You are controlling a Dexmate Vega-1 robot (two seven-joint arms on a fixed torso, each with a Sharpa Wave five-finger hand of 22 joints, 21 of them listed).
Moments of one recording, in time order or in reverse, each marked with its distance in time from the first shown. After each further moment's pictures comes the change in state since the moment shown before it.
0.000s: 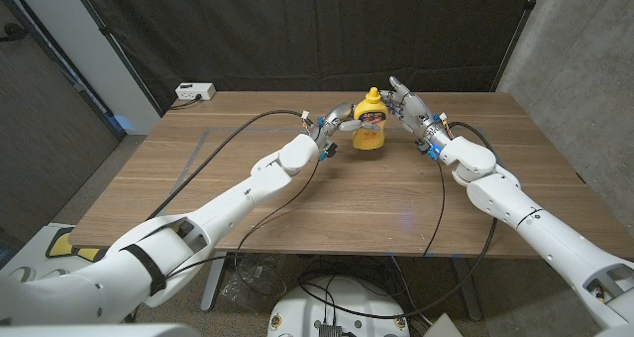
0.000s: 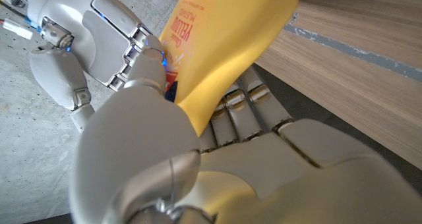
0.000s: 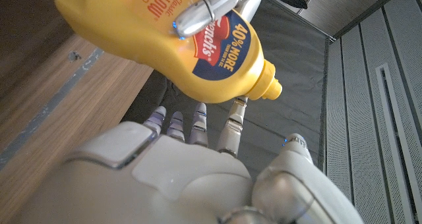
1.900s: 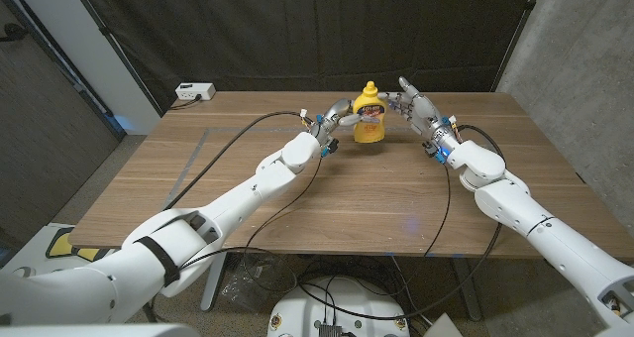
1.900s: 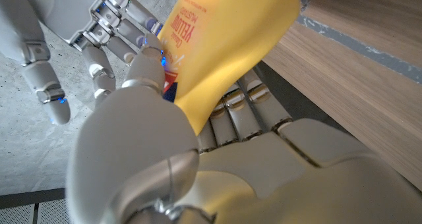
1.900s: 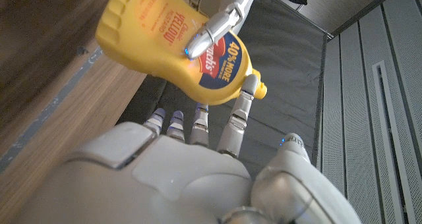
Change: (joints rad) left arm -0.036 -0.072 -0.016 0.134 -0.079 -0.060 -0.001; left_hand -0.009 -0.009 0.023 -0.020 0.000 -0.005 0.019 -0.001 0.005 0.007 0.015 0.004 0.006 0.010 0.019 0.007 0.005 0.000 0.000 -0.004 0.000; right arm -0.068 -0.034 0.036 -0.057 0.006 0.027 -0.030; right_hand 0.000 0.016 0.006 0.000 0.000 0.109 -0.024 0.036 0.012 0.066 -0.027 0.018 0.000 0.042 -0.005 0.000 0.000 0.000 0.000 0.000 0.000
